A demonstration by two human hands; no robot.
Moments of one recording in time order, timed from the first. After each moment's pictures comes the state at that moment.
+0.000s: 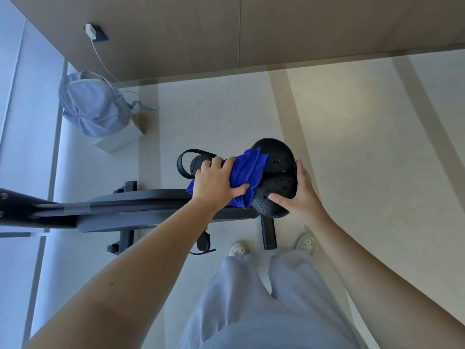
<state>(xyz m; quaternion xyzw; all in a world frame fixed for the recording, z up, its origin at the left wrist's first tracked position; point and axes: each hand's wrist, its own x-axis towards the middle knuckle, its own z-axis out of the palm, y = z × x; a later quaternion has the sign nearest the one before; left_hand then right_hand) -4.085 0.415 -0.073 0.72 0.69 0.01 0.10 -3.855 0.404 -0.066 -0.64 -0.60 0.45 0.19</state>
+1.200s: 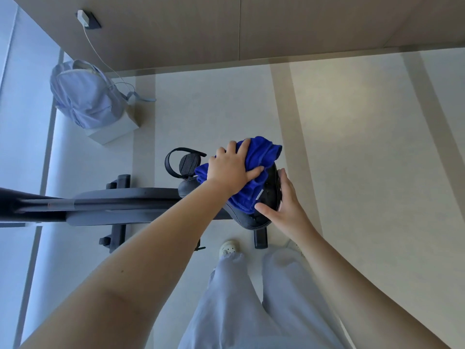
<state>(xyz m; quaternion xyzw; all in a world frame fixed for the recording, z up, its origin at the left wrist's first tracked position) -4.006 0.484 -0.065 0.71 0.69 -0.03 0.14 -3.834 0.416 -0.065 -0.59 -0.58 0.52 0.19</state>
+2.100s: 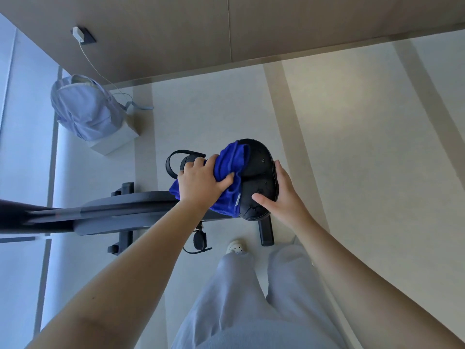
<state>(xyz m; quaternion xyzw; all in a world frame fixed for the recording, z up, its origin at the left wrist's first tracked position) -4.052 0.430 -0.070 0.65 0.75 0.01 0.11 -3.837 0.408 -0.064 -0.60 -0.59 0.51 0.20</state>
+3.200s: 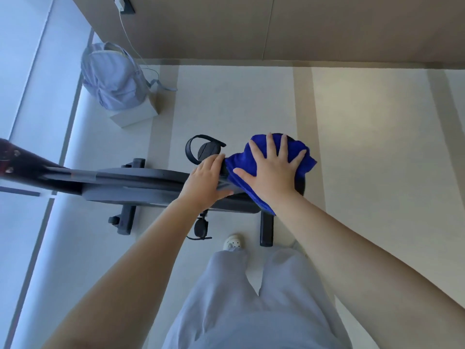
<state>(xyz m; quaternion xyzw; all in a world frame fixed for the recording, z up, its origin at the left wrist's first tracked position) -4.106 0.378 -0.075 0.69 0.69 0.05 0.22 -3.937 0.441 -0.053 -0.57 -0.81 0.08 -0.09</state>
